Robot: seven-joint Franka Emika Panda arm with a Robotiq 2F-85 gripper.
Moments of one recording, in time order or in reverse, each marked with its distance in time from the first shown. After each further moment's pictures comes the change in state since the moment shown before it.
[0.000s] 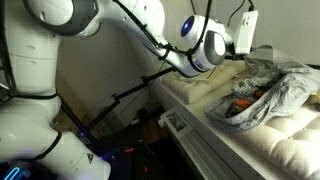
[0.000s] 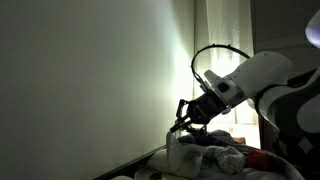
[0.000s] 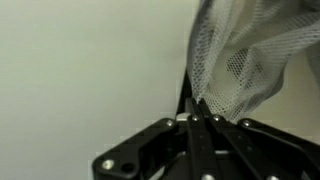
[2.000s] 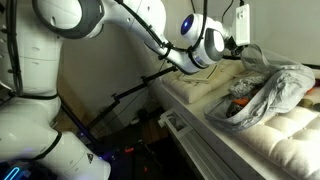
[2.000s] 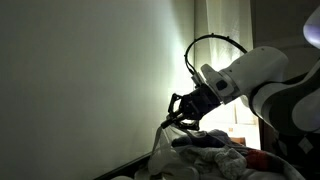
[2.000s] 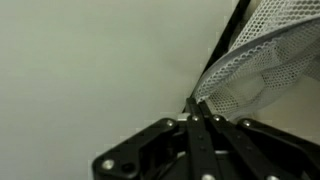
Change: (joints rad) arm 0.002 0.029 0.039 0.061 -0.019 -0.003 -0.174
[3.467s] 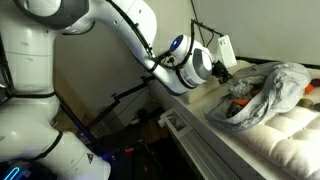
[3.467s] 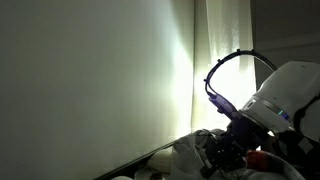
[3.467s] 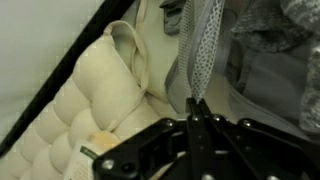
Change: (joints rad) arm 0.057 -0.090 -0.114 -0.301 -0.237 0.000 -0.160
